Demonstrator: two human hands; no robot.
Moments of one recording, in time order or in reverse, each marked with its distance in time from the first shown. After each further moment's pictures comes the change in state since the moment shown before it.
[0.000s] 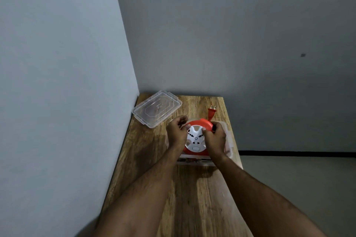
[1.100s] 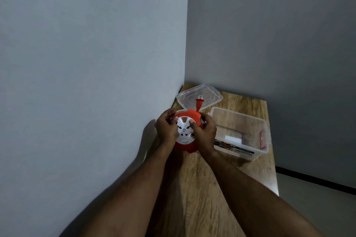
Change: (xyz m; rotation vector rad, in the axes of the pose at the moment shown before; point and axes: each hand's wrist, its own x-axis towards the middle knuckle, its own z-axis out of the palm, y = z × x) left_hand -0.070 -0.006 -0.168 0.011 0.406 -0.116; right_hand -0.123 -0.052 0.098 0.164 -0.292 -0.209
